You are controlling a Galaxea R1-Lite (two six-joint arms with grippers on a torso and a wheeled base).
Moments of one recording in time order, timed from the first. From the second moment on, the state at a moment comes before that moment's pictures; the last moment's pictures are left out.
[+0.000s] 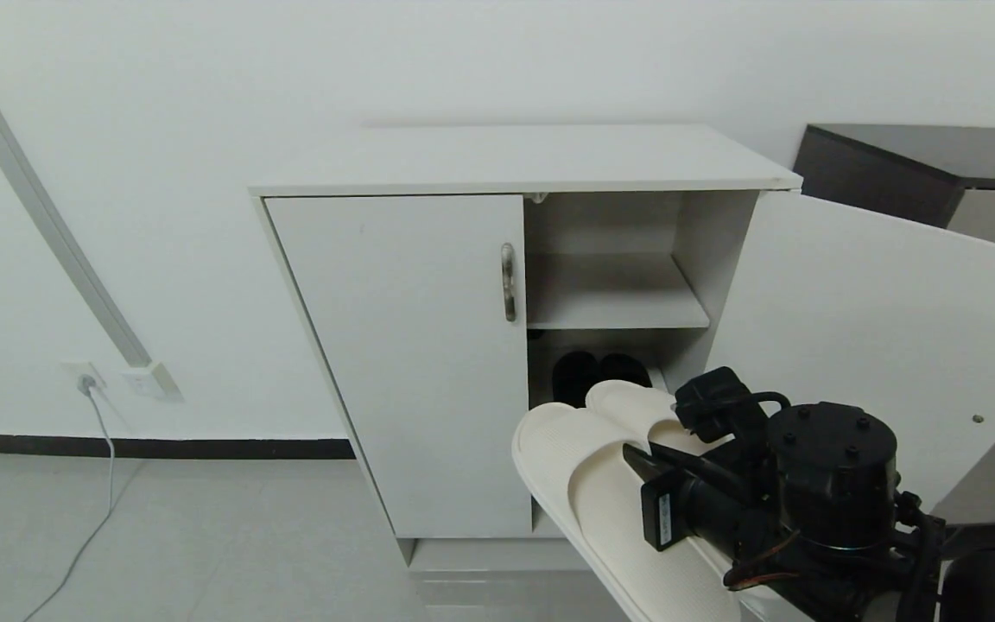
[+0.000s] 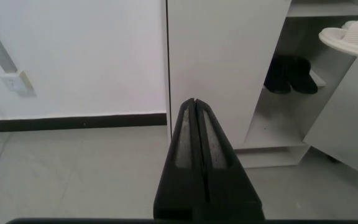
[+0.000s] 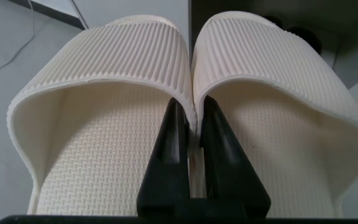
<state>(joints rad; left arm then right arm) 0.00 0.00 0.00 0.00 -0.01 0.01 0.84 1.77 -0.55 -0.97 -0.31 0.13</state>
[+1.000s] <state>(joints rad) 0.00 0.00 0.00 0.00 -0.01 0.01 0.81 1.85 -0.60 -1.00 -0.42 0.10</state>
